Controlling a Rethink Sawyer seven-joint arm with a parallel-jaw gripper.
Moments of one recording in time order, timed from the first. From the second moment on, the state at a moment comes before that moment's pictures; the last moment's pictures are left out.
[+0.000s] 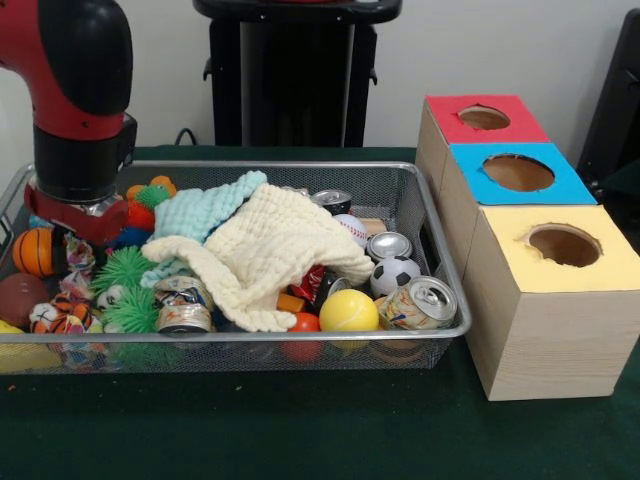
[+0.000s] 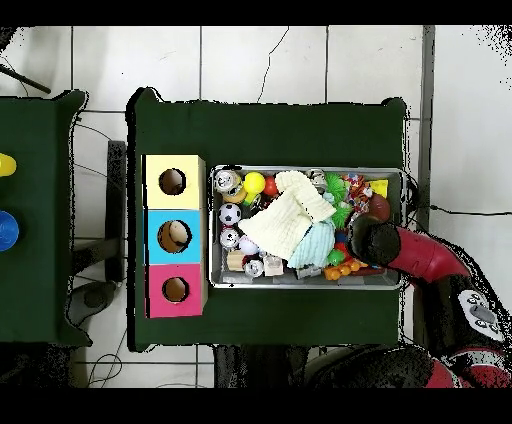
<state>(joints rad) -0.62 -0.37 -0.03 1.46 -0.29 0.31 1.85</state>
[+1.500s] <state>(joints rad) -0.53 -0.35 -0.12 1.49 -0.24 0.17 1.85</state>
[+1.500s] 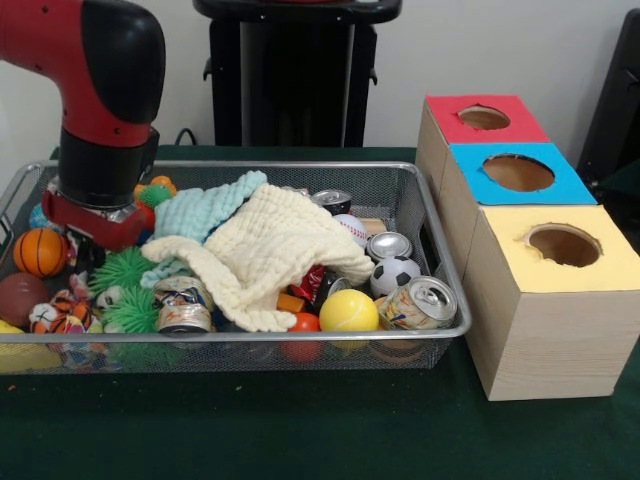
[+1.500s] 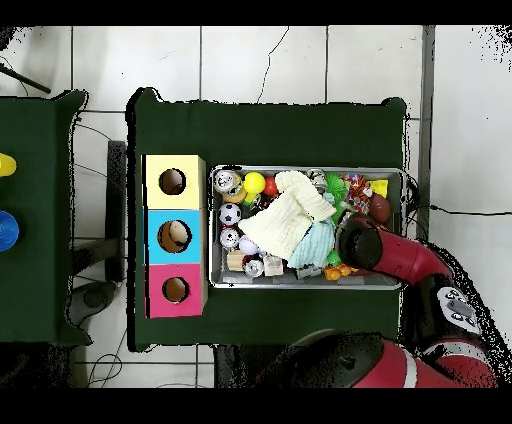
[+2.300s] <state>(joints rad) -0.52 -0.57 -0.12 1.49 -0.15 0.62 1.85</state>
